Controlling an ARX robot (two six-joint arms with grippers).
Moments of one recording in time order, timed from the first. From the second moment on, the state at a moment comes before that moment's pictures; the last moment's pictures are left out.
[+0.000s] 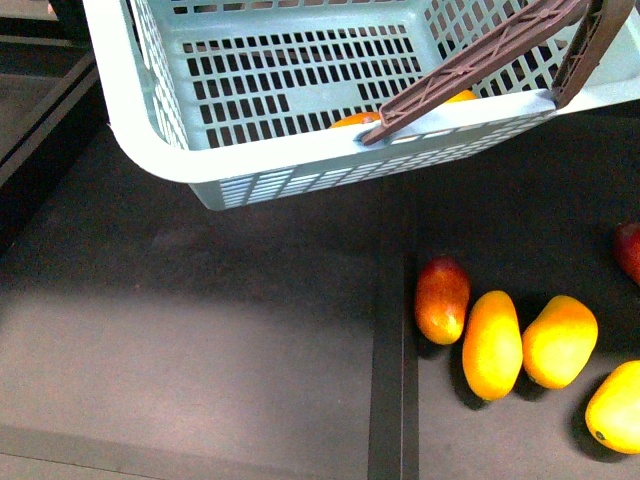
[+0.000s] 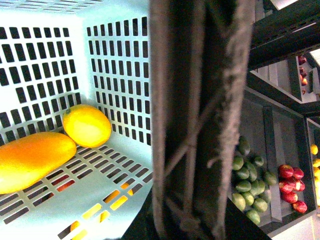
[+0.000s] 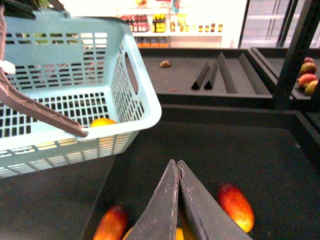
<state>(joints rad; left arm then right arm) -0.57 1.96 1.78 -0.34 0.18 -0.81 0.00 0.01 0.02 0.00 0.00 -0.01</state>
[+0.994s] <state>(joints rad) -0.54 1.88 1.53 -0.25 -0.28 -1.19 0.00 0.01 0.02 0.00 0.00 -0.01</state>
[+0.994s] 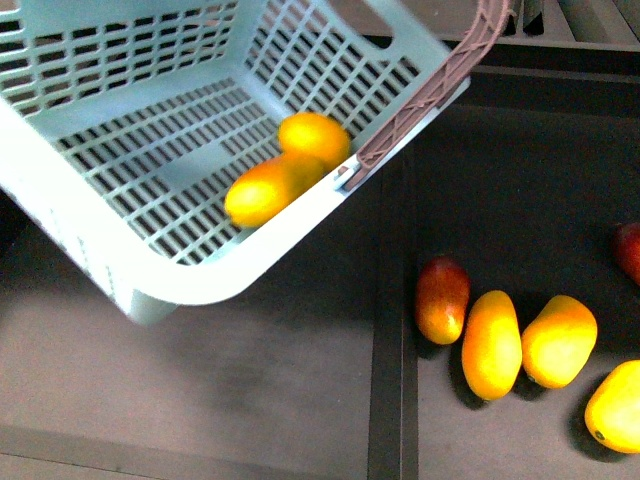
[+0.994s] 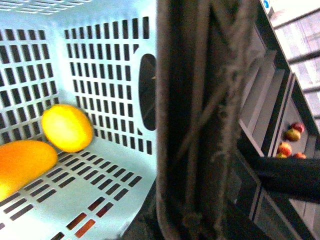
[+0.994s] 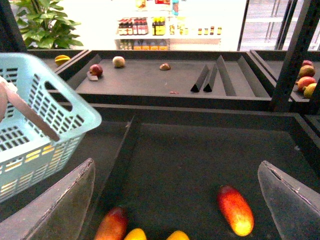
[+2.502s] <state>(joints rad) -0.23 1.86 1.41 -0.31 -0.35 -1.46 0.00 0.01 0.02 0.00 0.00 -0.01</state>
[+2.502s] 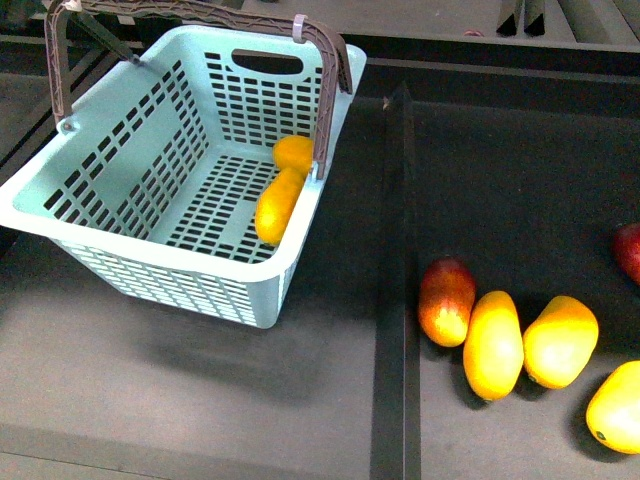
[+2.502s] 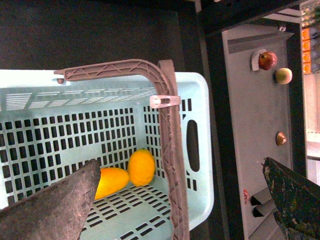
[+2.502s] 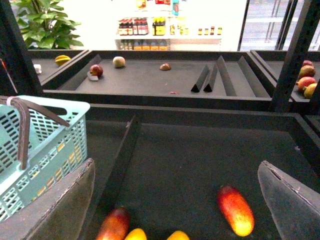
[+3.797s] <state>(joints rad) 0.00 0.96 0.05 0.89 0.00 -0.01 0.00 0.01 0.02 0.00 0.00 -0.01</state>
